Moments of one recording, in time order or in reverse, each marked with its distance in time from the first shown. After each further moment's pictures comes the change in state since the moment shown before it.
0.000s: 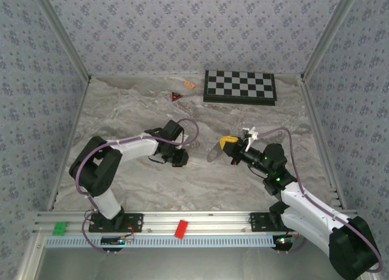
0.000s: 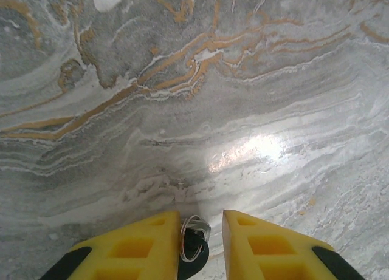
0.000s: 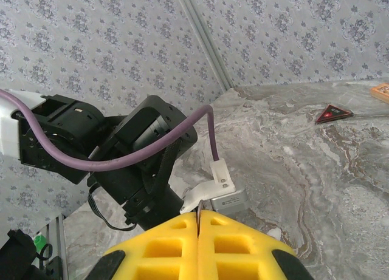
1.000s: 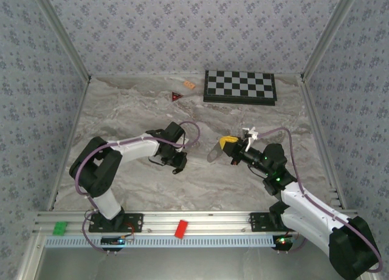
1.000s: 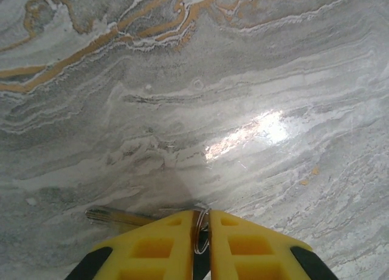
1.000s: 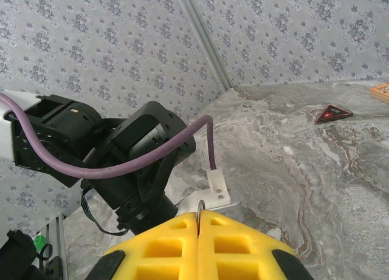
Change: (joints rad) left arm -0.021 -0.007 0.004 -0.065 -0.002 0.006; right arm 0.000 0.000 0.000 0.000 0.000 0.000
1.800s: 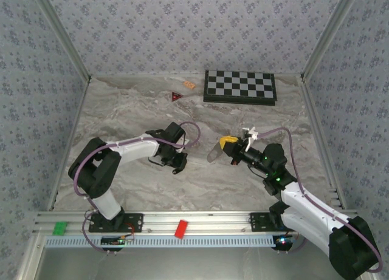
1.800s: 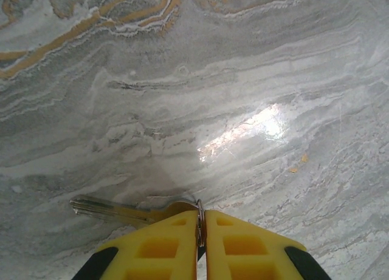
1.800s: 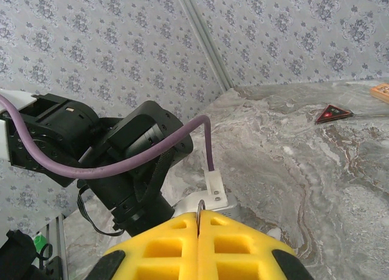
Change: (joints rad) left arm -0.006 -0.009 0.000 -0.018 0.013 0.003; right arm 0.000 0.000 0.000 0.000 0.000 0.000
